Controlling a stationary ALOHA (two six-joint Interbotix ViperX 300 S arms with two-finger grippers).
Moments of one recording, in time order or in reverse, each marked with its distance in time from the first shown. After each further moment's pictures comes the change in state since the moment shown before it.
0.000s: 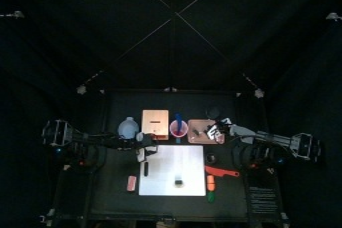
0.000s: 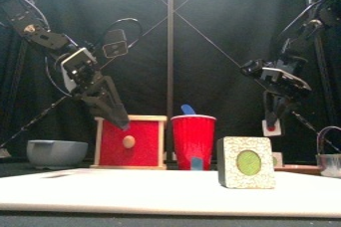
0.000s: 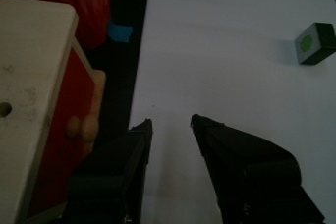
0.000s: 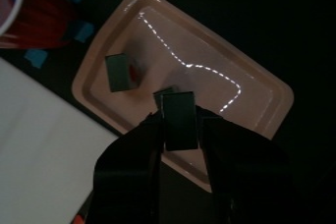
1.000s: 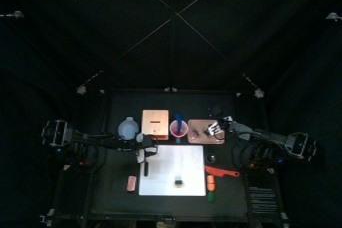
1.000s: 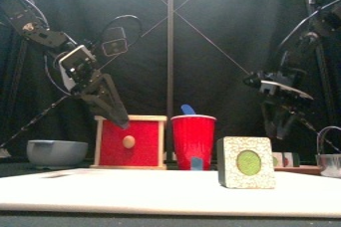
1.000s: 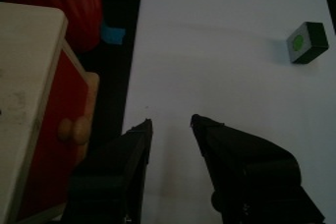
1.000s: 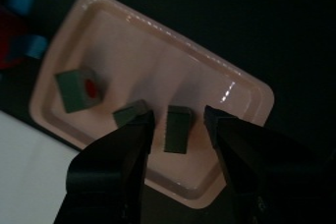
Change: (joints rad) left arm -0.003 0.000 0.000 0.000 0.000 0.002; right arm 0.098 0.032 -0.041 -0.003 -0.066 0.000
